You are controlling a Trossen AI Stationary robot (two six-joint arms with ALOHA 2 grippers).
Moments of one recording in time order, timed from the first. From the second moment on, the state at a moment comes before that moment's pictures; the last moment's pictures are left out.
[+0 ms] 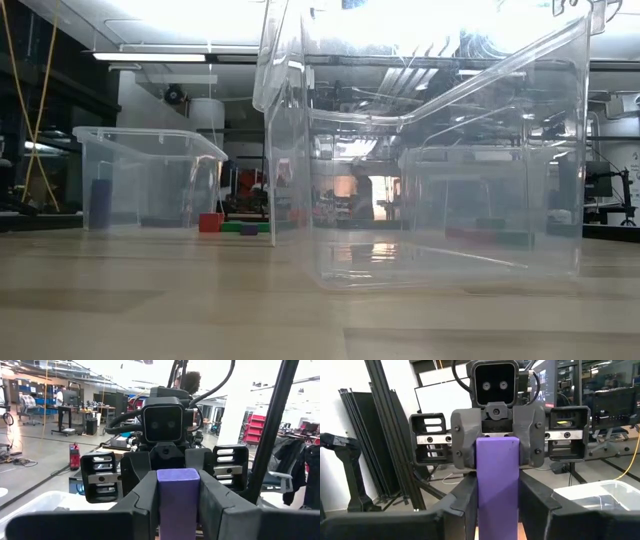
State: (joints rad) left arm -0.06 1.35 1.19 0.28 -0.09 -0.10; right arm 0.04 1.34 1.15 0.30 -0.03 0.17
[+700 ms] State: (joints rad) left arm 0.15 1.04 1.19 -0.93 -0.72 -0.40; right arm 0.03 1.17 1.15 0.05 0.28 0.23
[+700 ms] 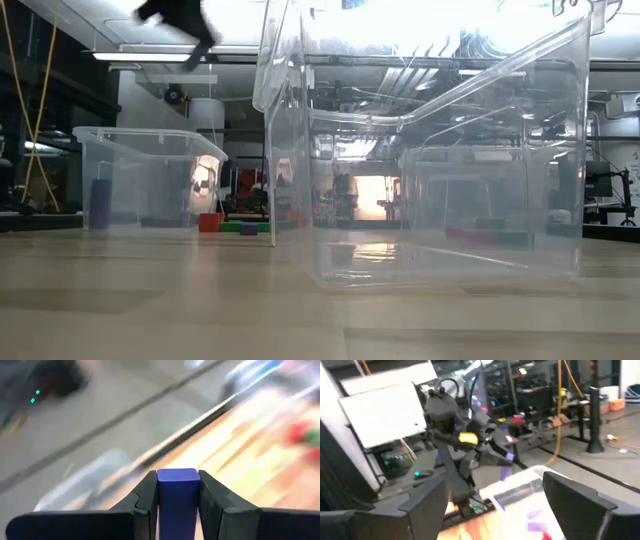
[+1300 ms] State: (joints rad) left arm 0.53 1.12 1.01 -0.98 -0.46 -0.50; right arm 0.02 1.18 1.15 0.00 0.29 0.29
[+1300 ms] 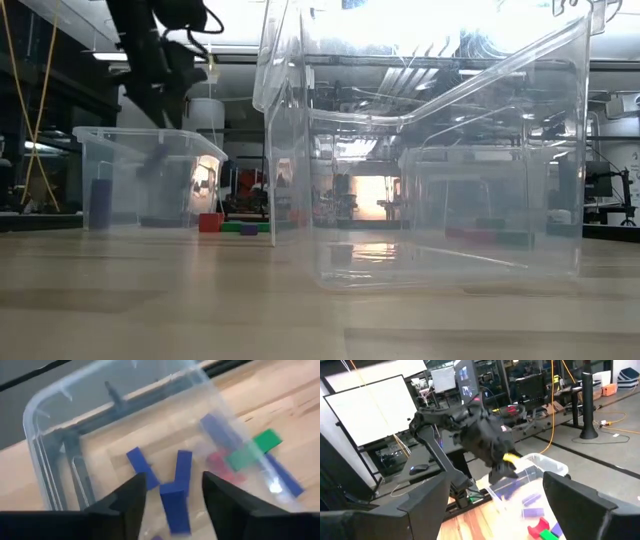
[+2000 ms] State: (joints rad) left arm 0.32 1.66 1.51 -0.91 -0.13 -0.63; right arm 0.02 1.18 1.15 -0.04 0.29 0.31
